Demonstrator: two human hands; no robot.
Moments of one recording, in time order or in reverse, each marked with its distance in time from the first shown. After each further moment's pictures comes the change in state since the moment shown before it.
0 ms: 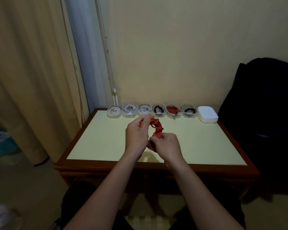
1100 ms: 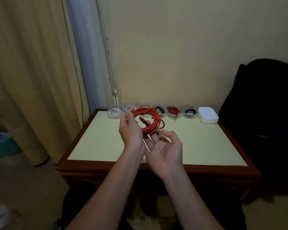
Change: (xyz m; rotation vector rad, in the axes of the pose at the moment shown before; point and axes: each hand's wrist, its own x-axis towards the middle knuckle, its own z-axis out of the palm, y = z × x) left_hand 0.001 0.034 0.007 -0.421 0.412 -0.271; right_hand -0.043 -0.023 0.003 1.280 -0.366 0.323
